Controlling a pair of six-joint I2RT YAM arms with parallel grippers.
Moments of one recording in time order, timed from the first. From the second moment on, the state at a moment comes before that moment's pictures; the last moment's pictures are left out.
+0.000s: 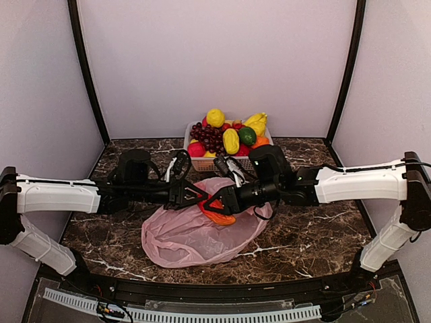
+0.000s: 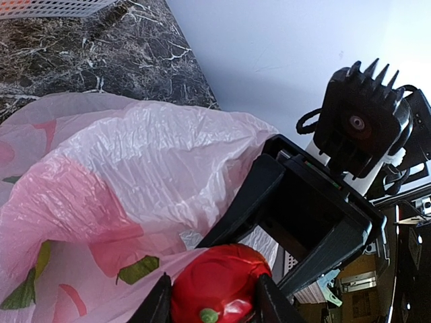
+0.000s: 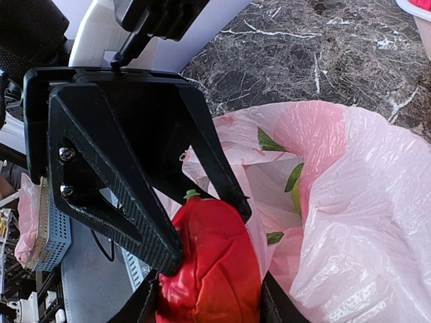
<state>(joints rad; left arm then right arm) -0.79 1.37 0.75 0.25 0.59 -0.87 1.01 1.55 1.04 -0.01 -0.42 0.51</state>
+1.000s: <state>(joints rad) -0.80 1.31 0.71 0.24 0.55 -0.87 1.08 1.47 1.12 -0.33 -0.11 0.43</state>
